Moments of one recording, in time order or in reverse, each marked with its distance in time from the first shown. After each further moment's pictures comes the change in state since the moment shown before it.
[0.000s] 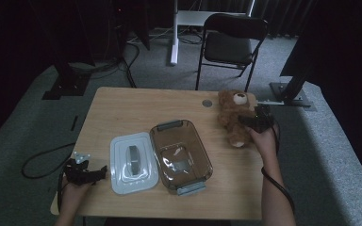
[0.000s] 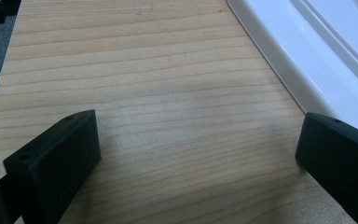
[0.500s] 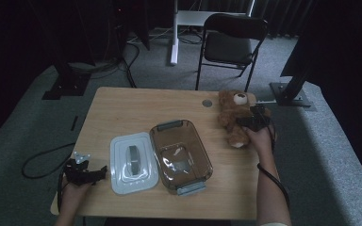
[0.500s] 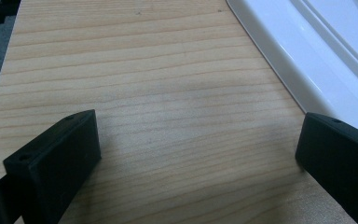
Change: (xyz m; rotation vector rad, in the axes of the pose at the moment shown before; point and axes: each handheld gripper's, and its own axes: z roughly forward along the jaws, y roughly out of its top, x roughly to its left) left arm 0.000 0.000 0.000 0.000 -0.001 0.002; right arm -0.009 -0.003 0.038 0.142 -0.045 0.041
